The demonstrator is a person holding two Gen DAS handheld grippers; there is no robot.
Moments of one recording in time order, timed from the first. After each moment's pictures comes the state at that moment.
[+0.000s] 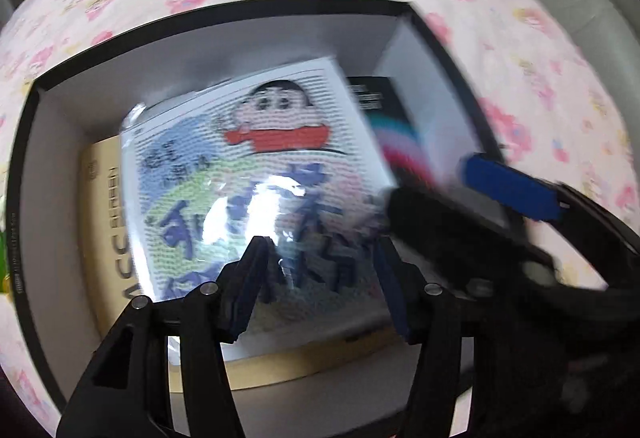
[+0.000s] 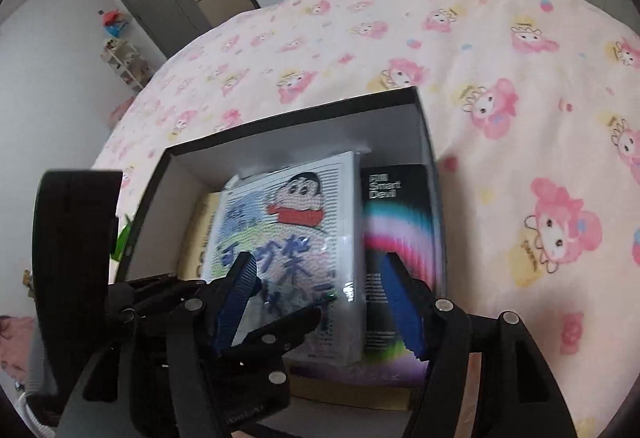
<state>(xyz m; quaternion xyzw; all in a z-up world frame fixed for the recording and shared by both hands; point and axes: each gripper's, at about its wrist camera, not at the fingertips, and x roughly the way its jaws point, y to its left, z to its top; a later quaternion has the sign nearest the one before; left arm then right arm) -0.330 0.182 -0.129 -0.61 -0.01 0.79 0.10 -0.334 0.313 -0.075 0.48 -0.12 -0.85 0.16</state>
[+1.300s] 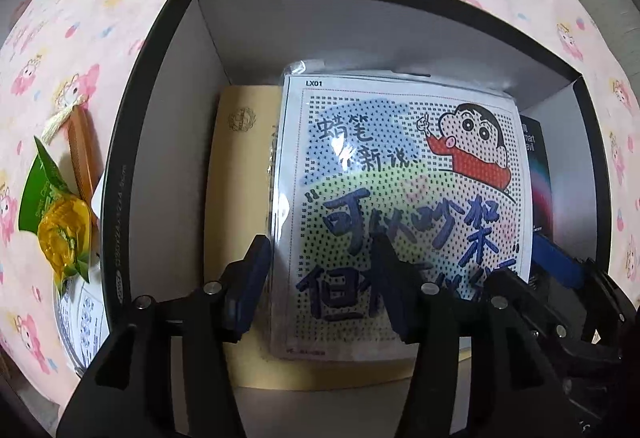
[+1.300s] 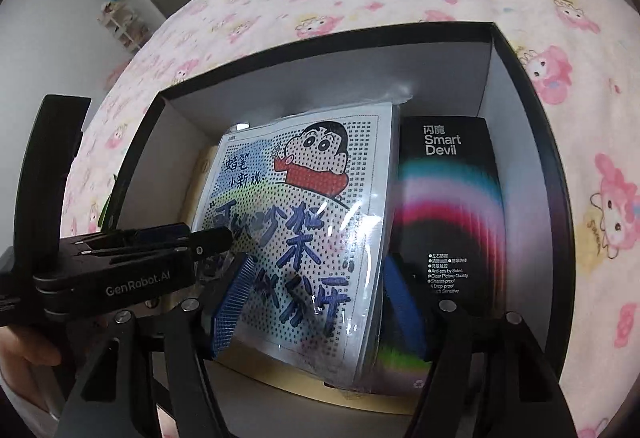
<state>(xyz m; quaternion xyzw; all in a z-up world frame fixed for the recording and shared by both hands) -0.344 0.078 -0.124 -0.64 -0.07 0.77 -0.01 -0.349 0.257 -0.121 0.54 -0.09 -0.82 0.18</state>
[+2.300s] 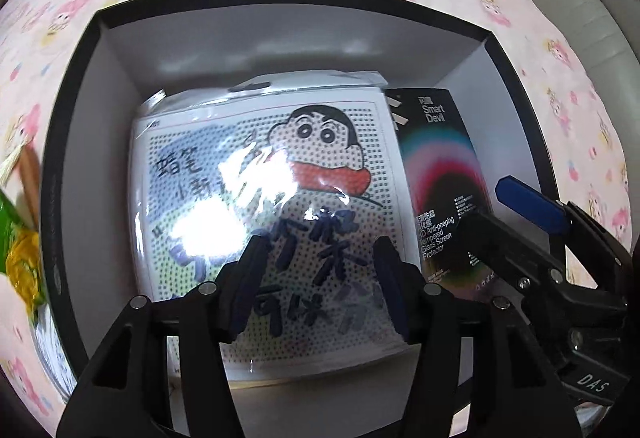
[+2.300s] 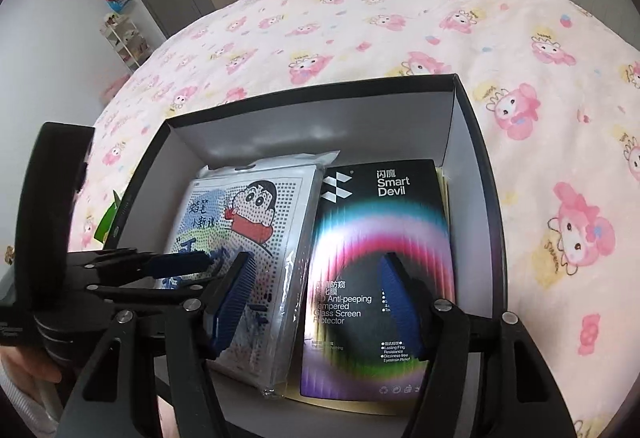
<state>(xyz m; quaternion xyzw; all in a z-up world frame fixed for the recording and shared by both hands) -0.359 0.150 -0.093 -0.61 -0.05 0.78 0.12 -0.331 0.281 -0.091 0.49 -0.07 -0.85 0.16</state>
